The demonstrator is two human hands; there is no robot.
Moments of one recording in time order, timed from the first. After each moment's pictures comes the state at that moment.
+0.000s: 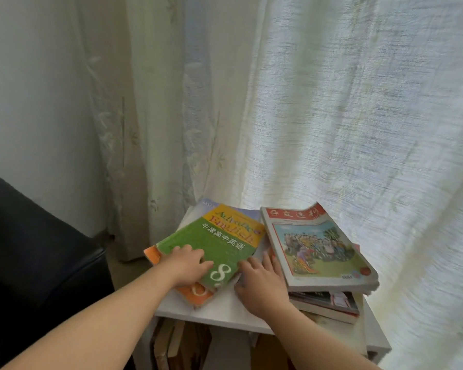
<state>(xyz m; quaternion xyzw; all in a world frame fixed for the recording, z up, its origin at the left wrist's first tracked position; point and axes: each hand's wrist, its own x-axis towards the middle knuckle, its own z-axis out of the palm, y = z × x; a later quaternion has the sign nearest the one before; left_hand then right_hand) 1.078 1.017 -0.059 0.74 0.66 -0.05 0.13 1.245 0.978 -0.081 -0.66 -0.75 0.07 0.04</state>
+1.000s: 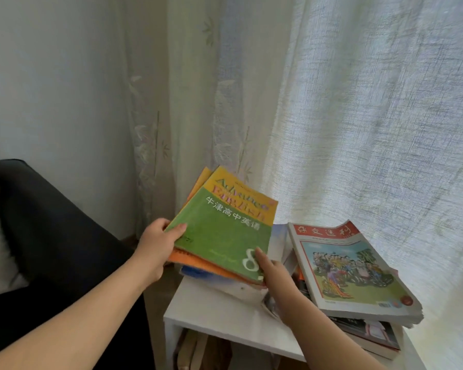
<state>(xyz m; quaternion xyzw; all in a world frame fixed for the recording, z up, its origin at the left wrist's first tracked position) 1.008 1.006 -0.017 0.42 0.59 0.56 0.40 1.219 1.002 -0.058 -0.61 -0.44 0.54 0.38</state>
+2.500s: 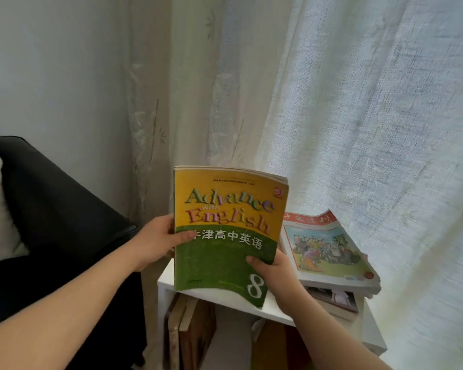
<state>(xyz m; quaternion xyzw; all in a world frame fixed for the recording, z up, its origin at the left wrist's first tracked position) 1.013 0.946 -0.012 0.61 0.54 0.41 0.41 1.247 0.941 -0.047 -0.50 -0.54 0.51 0.45</state>
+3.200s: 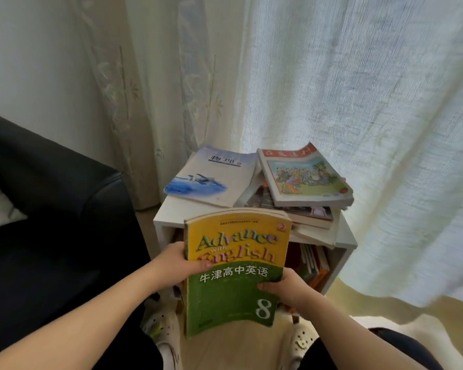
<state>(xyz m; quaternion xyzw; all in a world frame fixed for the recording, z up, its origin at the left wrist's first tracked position) 1.063 0.860 -0.107 0.61 0.58 0.21 0.49 1.302 0.839 -0.151 -0.62 -0.49 0.56 0.25</state>
